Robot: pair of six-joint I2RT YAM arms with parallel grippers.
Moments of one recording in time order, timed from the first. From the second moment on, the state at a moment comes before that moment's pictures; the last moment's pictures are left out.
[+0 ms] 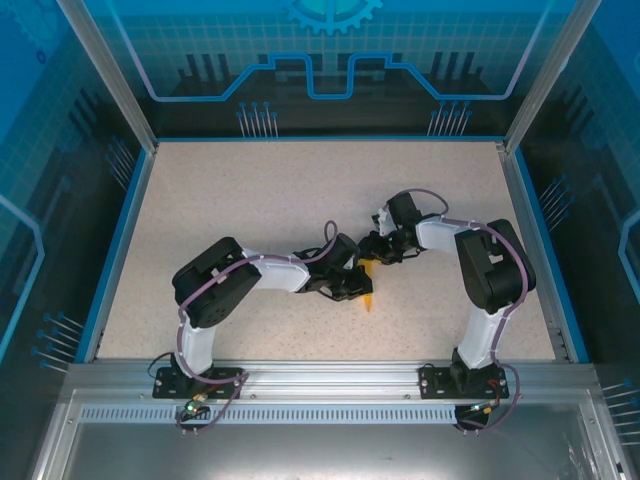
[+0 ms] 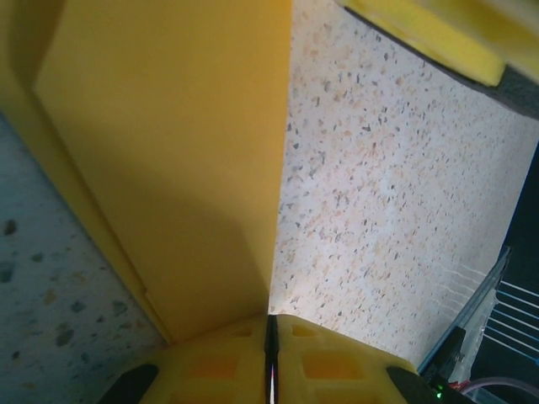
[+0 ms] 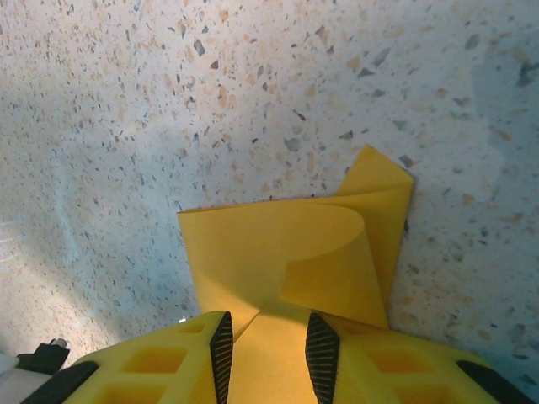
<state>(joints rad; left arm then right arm) -0.84 1.97 1.03 0.05 0.41 -1.11 0.32 1.86 1.00 -0.34 -0.54 0.44</state>
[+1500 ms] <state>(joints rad) -0.86 2.03 1.12 0.02 0.45 -1.14 0.21 1.86 0.95 -0.28 -0.66 0.37</state>
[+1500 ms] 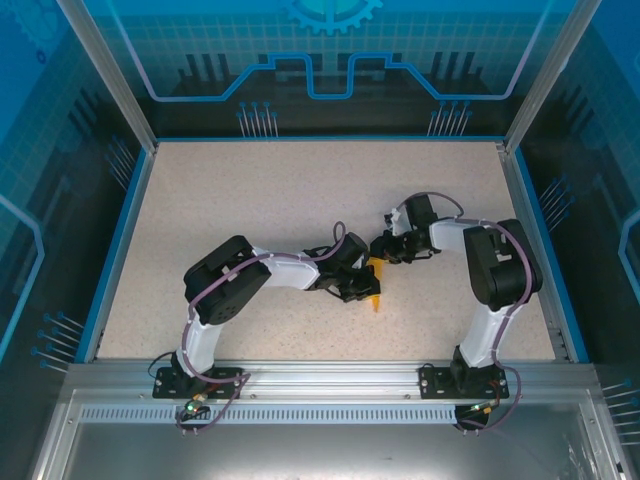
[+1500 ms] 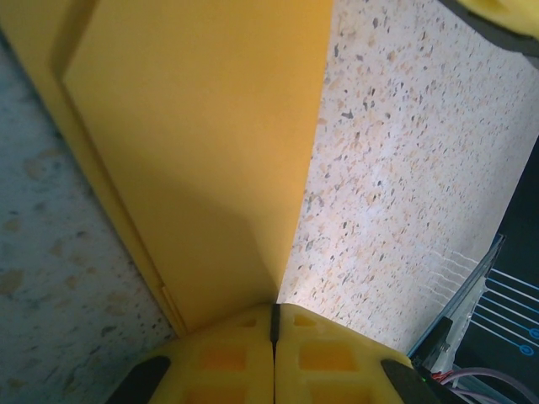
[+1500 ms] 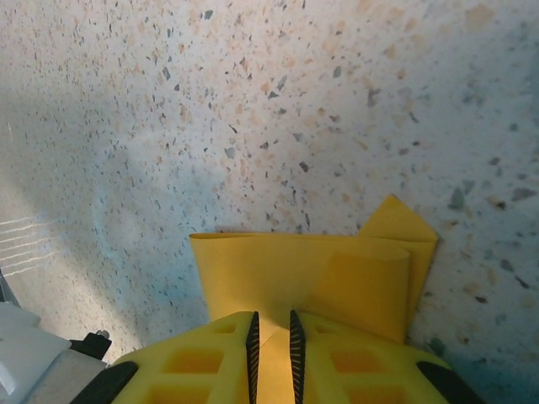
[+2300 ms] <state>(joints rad) -0.86 2.04 1.12 0.02 0.45 -1.14 0.17 2.01 1.19 -0.34 -0.63 0.30</state>
